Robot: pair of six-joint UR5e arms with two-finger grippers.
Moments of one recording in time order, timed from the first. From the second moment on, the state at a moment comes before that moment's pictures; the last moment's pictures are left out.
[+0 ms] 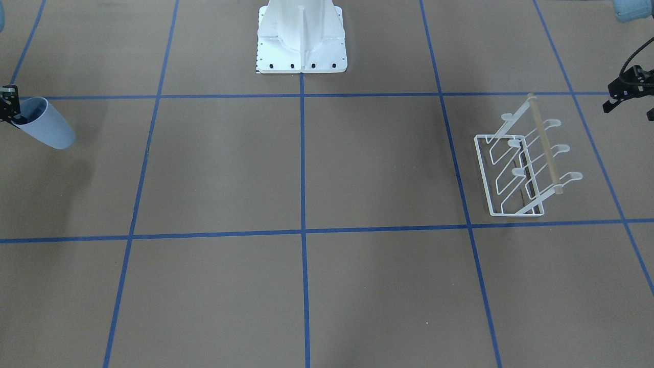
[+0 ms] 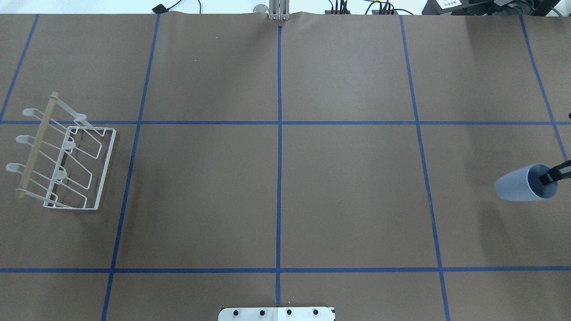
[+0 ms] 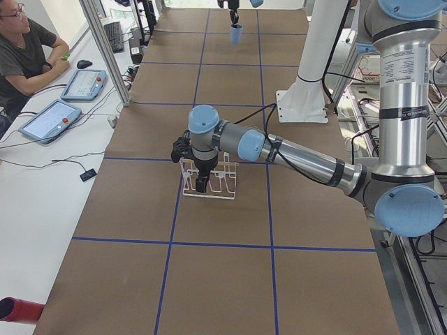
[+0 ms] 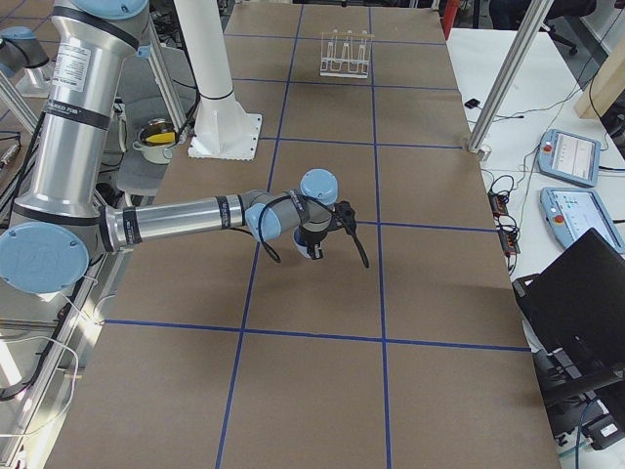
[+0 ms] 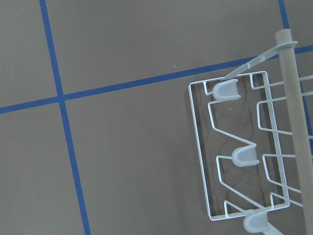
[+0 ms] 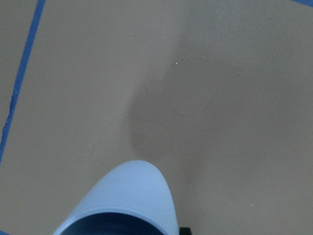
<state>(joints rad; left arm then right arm) -1.36 -1.51 -1.98 -1.54 -2.37 -0.15 1.14 -1.78 1.94 -1.25 2.40 0.38</state>
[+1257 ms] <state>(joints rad) -1.05 -1.92 -1.97 -1.70 -2.31 -0.99 1.05 -1.32 1.89 -1.03 2.33 1.19</state>
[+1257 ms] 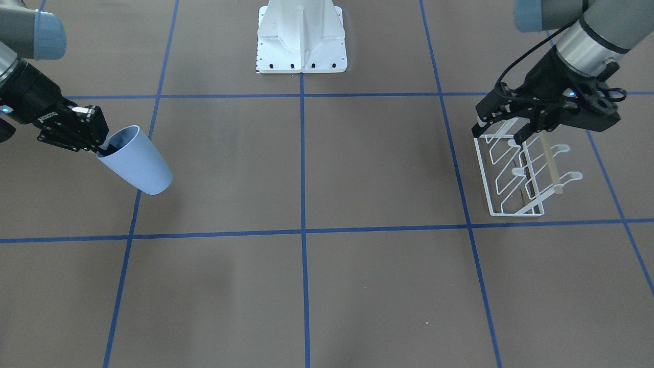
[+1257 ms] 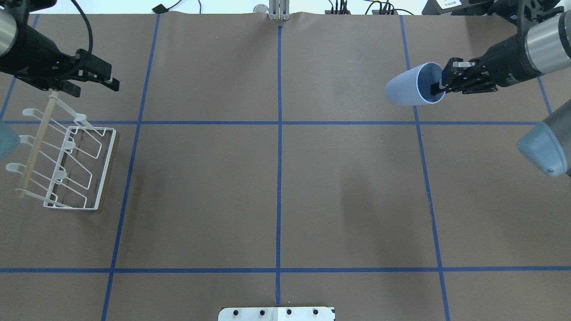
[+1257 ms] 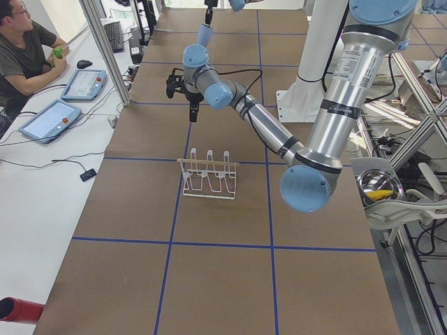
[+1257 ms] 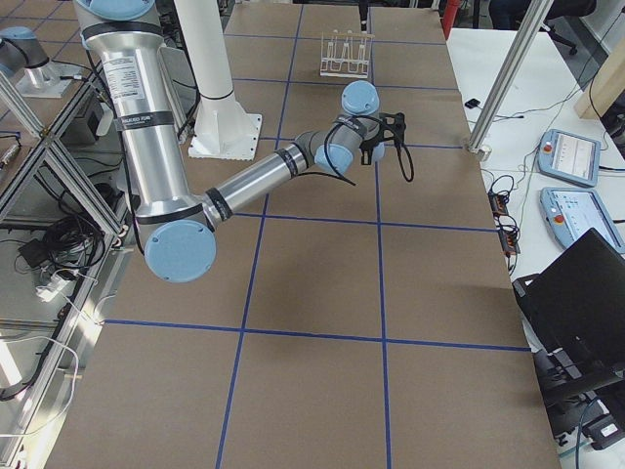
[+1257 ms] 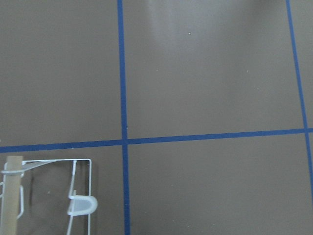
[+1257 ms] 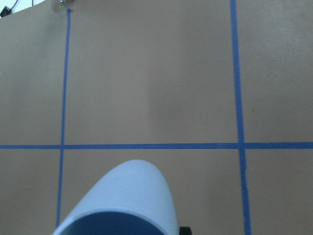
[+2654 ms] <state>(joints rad) -0.80 -2.06 -1.80 -2.50 -2.13 -1.79 0.81 -1.19 1.88 -0.53 2.21 1.90</state>
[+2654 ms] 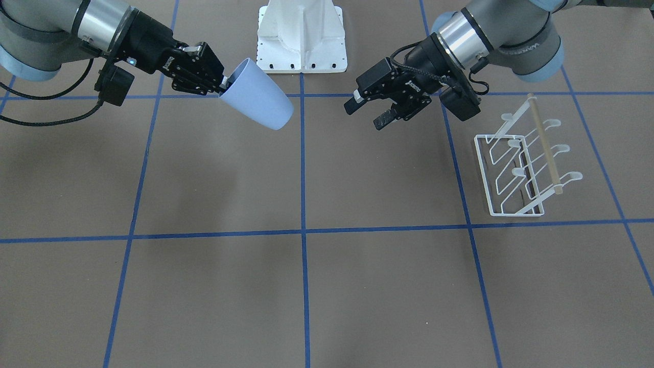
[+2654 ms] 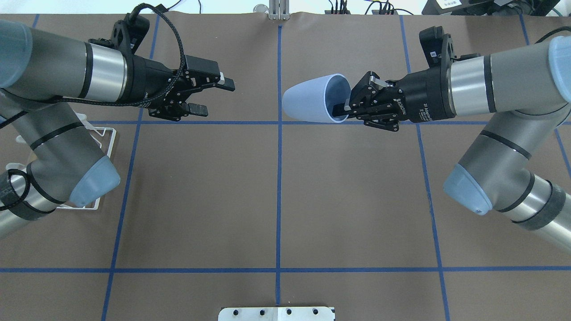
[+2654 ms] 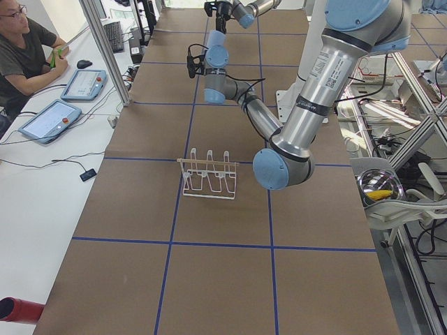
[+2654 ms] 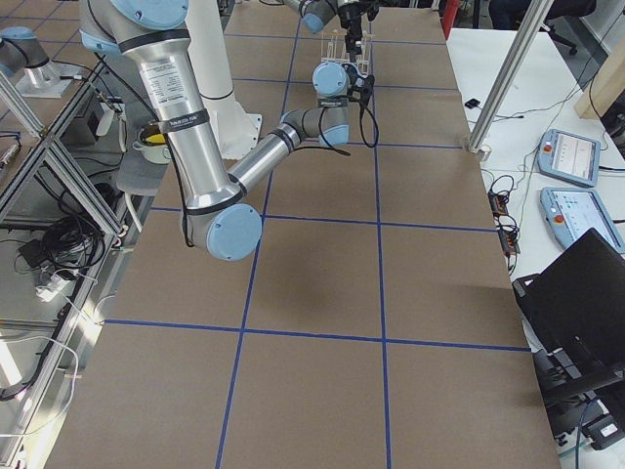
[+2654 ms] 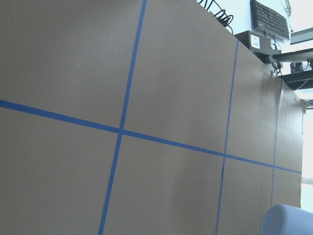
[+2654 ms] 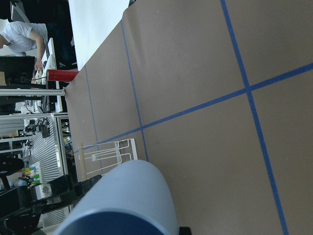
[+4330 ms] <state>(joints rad) -0.68 -2.11 -1.66 -3.19 -1.90 -2.43 0.74 -1.12 1.76 0.00 2.12 2.36</state>
